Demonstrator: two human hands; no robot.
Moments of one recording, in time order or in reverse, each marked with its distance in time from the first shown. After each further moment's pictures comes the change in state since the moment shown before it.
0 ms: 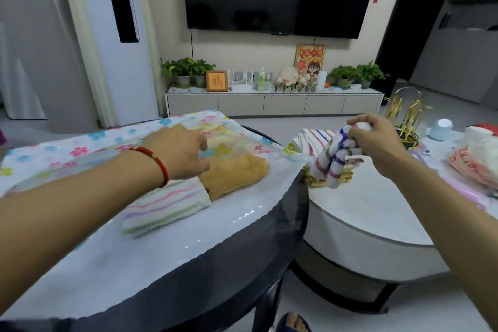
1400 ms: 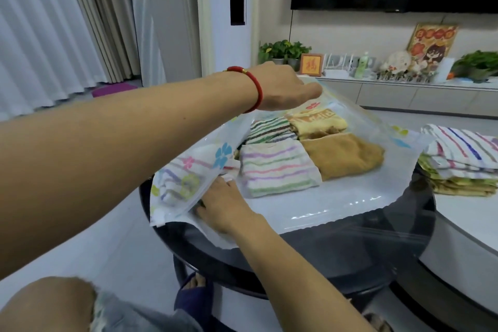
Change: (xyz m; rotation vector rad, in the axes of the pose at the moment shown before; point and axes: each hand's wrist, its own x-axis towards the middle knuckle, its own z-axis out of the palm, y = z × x) left_hand -0.055 -0.069 -0.070 -0.192 0.028 -0.041; right_hand -0.316 -0.108 0.374 -0.455 -0.894 -0.915
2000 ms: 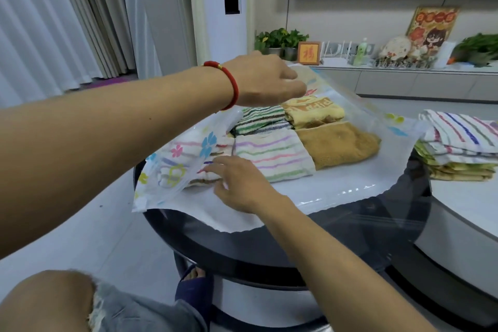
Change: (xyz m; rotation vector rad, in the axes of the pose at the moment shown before) left_hand -0.018 -0.005 0.001 0.016 0.011 0.064; right_hand -0.017 0.043 -0.033 -0.001 0.040 -0.058
